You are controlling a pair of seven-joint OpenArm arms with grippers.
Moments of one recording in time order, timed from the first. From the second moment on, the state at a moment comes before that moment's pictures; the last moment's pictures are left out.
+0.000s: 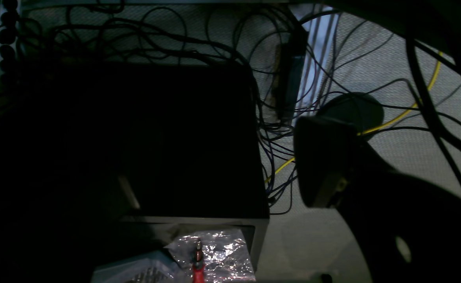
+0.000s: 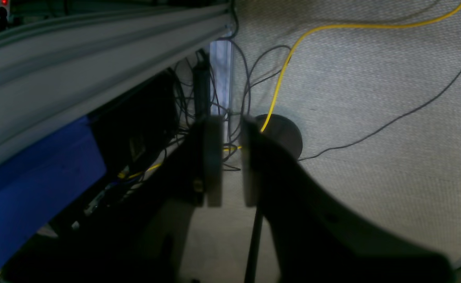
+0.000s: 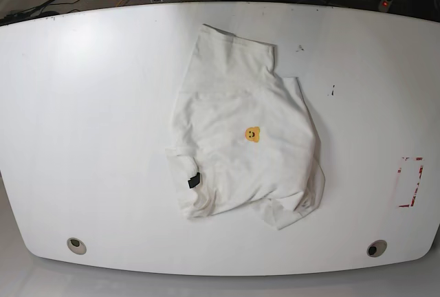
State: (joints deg) left arm 10.8 -6.8 2.6 8.1 -4.6 -5.2 -4.6; right arm -9.9 7.6 -6.1 18.4 8.0 19.9 -4.1
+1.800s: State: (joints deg) left arm 48.3 -10.6 2.2 64.8 -4.8 -4.6 -4.4; right arm -41.8 7.5 -0.1 65.0 8.0 19.4 -10.7
